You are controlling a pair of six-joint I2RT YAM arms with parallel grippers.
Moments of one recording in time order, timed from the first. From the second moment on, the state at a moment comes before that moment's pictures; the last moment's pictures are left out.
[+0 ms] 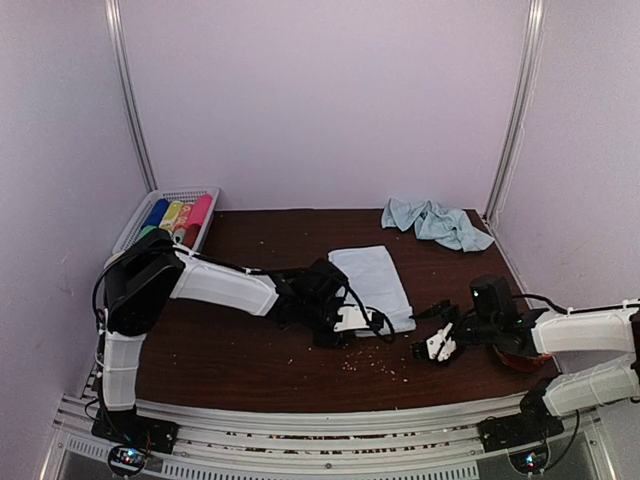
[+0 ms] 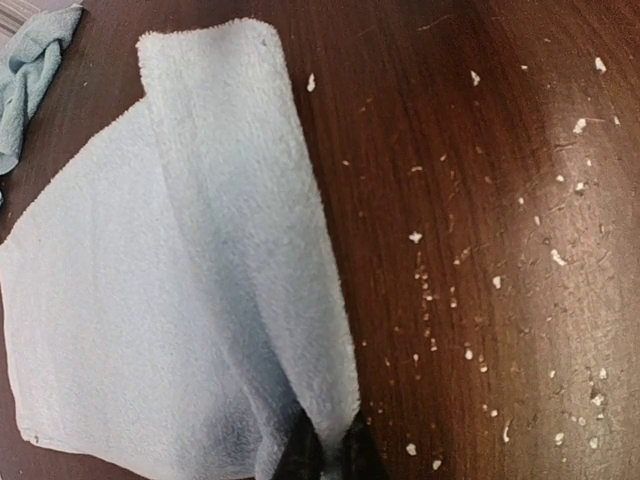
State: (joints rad) left arm -1.01 2.12 1.37 -0.13 0.15 0.75; right arm 0.52 1.15 0.34 0.14 -0.44 -1.38
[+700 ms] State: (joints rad) left arm -0.96 2.11 1.43 -0.26 0.35 0.69; right arm 0.68 1.42 0.32 0.48 -0.04 -1.39
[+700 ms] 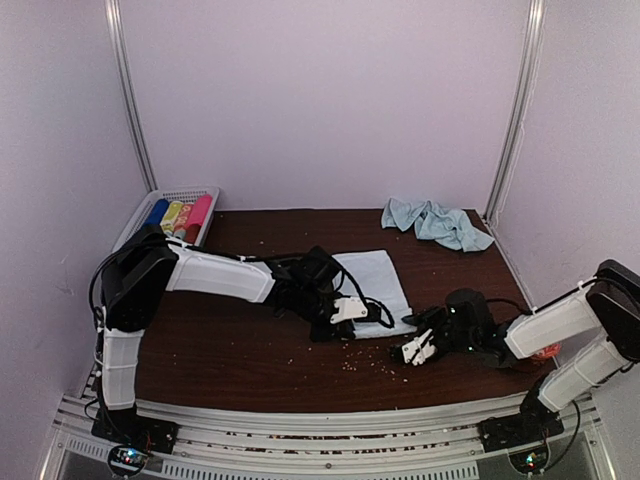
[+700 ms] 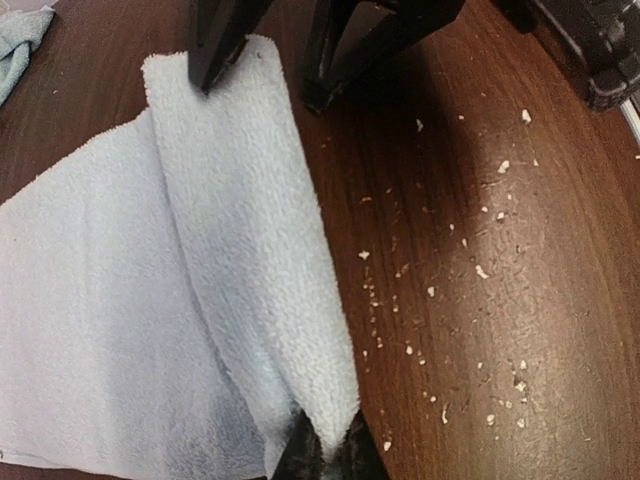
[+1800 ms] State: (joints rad) left arm -0.95 1.97 1.28 -0.21 0.29 0.64; right arm 0.66 1.52 0.62 0.03 -0.10 -1.08
